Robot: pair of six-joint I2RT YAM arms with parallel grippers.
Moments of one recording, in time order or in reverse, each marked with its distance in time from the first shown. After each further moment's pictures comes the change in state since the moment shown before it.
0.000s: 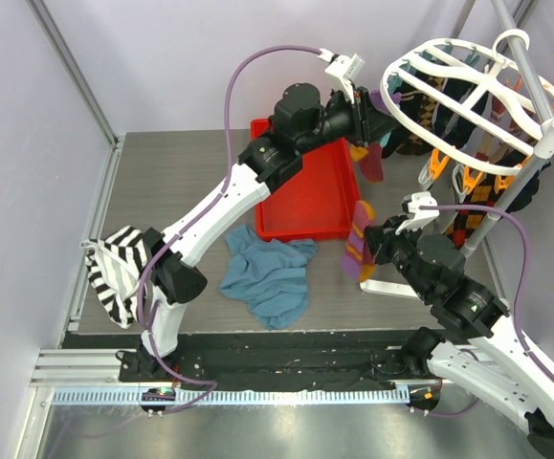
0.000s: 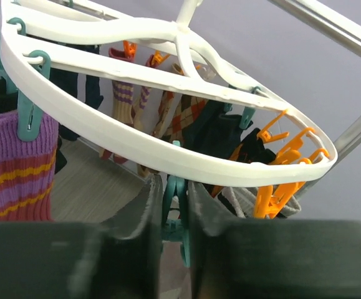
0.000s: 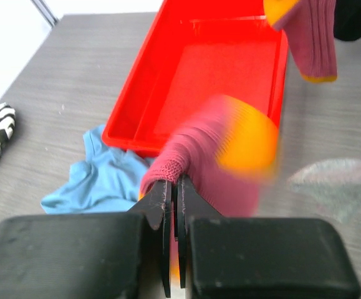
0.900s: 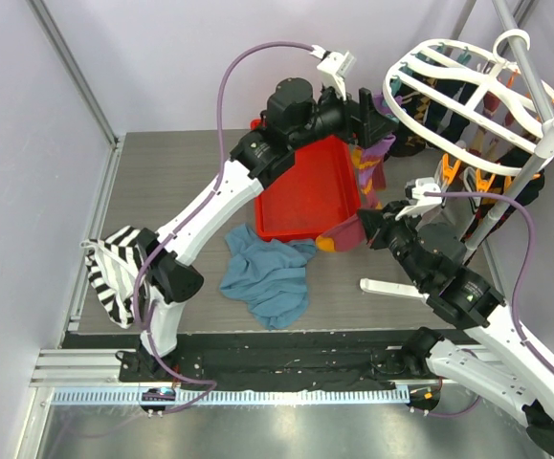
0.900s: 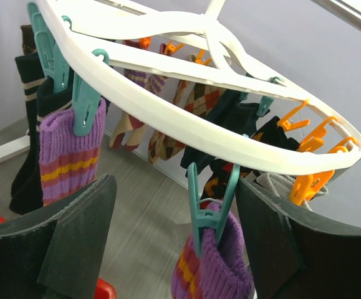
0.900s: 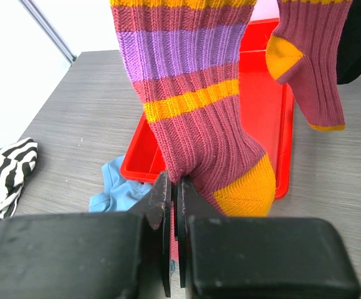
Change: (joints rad) left arm 0.027 -0.029 -0.005 -0.080 -0.009 0.042; right arm 0.000 0.076 0.070 0.095 0.020 0.020
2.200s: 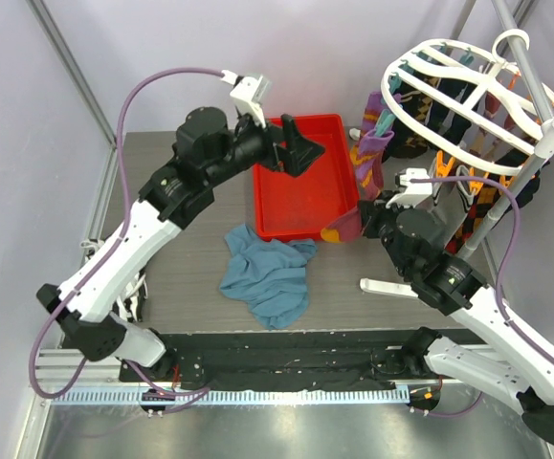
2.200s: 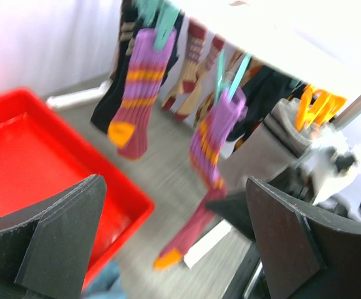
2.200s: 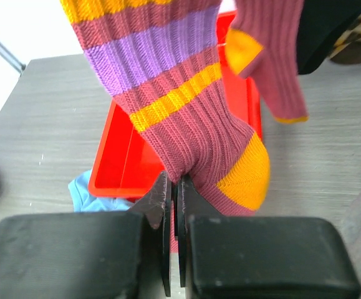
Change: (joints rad) left arm 0.080 -0.612 -0.644 -0.067 -0.123 0.043; right arm 0.000 0.132 0.042 0.015 0.161 0.021
